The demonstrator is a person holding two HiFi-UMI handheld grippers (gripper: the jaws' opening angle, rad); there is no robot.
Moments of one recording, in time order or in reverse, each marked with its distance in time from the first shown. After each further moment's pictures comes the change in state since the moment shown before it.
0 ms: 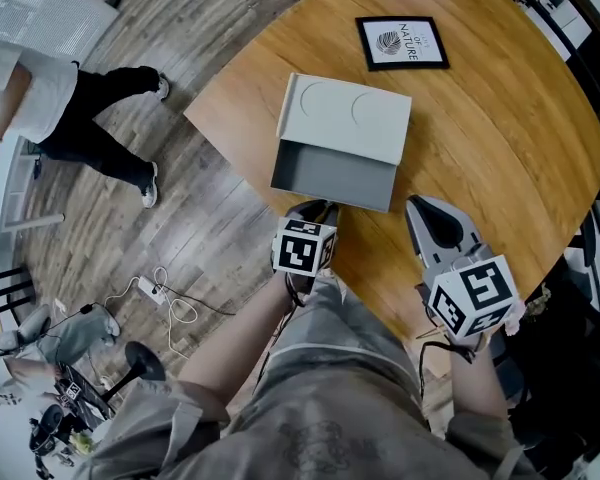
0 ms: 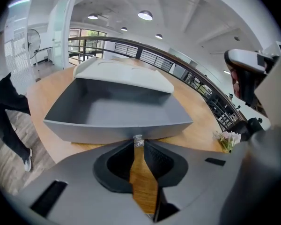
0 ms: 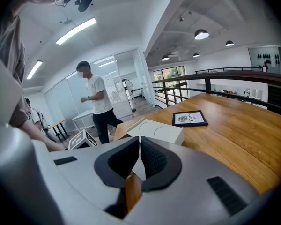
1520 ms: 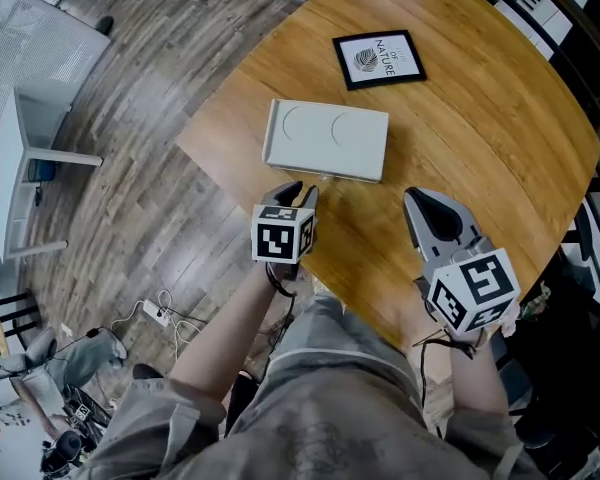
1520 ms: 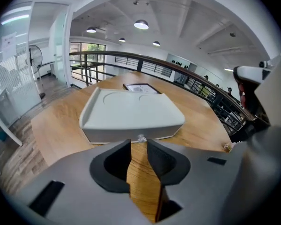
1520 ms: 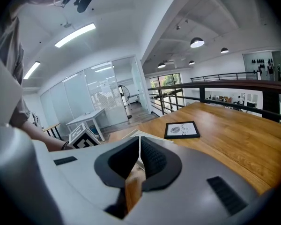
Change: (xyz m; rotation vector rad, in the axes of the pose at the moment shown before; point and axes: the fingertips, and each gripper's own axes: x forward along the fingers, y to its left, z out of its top) left arm -0.015 0.025 0.086 0.064 -0.113 0.075; right arm -0.011 -0.028 0.037 -0.010 -0.088 -0.045
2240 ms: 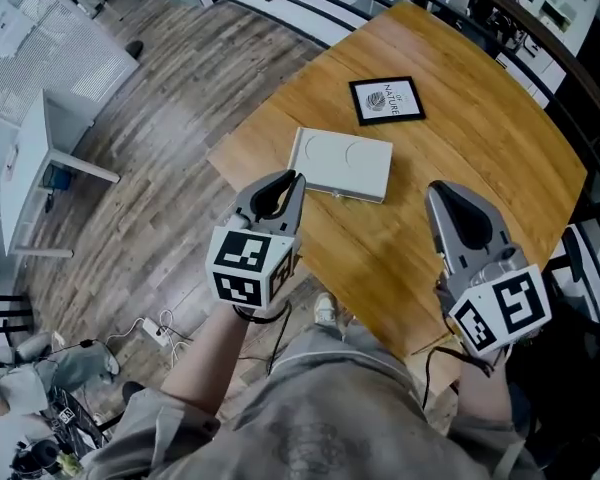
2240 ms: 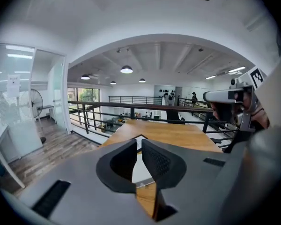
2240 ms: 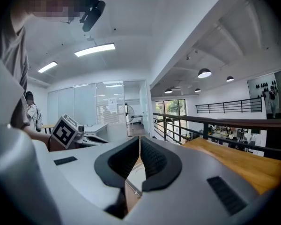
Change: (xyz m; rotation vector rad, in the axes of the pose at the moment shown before) left arm -0.195 -0.035 0.136 0.223 -0.473 0.028; right arm -0.080 0.051 0.122 -0.160 -0.282 0.020
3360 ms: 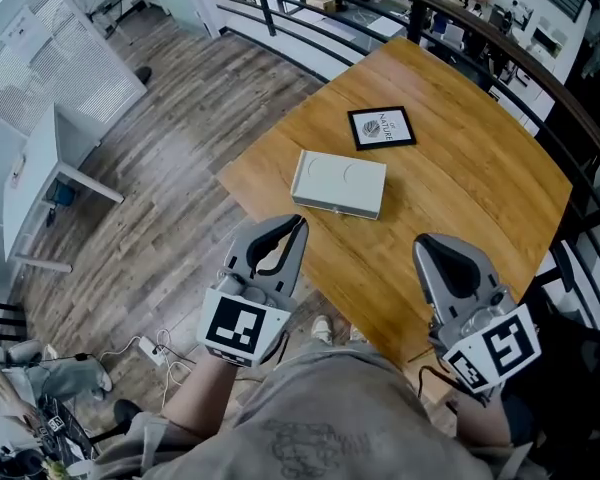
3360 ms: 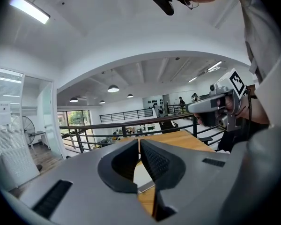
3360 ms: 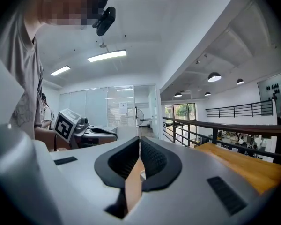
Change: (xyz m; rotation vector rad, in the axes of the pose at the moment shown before) left arm -0.107 -0.060 0.049 0.195 -0.208 -0.075; right arm -0.067 0.071 0.020 -0.051 -0.040 0.106
